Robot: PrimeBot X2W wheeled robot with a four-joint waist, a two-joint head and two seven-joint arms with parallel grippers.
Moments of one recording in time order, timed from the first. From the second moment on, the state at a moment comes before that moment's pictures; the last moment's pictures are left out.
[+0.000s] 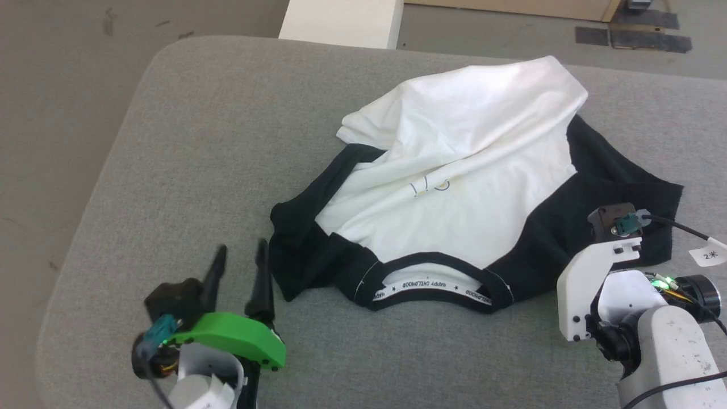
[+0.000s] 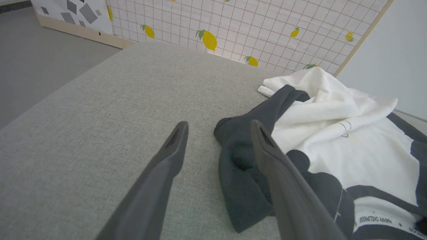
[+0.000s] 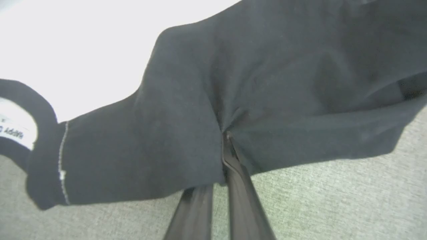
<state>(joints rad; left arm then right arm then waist) -0.08 0.06 -0.12 0.09 -0.34 0.03 -0.15 -0.24 -0.05 -0.08 0.16 -0.01 0.13 0.73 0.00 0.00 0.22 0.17</state>
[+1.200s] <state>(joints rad) -0.20 0.06 -0.08 -0.10 -0.72 0.01 0.25 -0.29 -0.05 -0.13 -0.06 0.29 0.13 0.71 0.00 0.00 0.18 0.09</state>
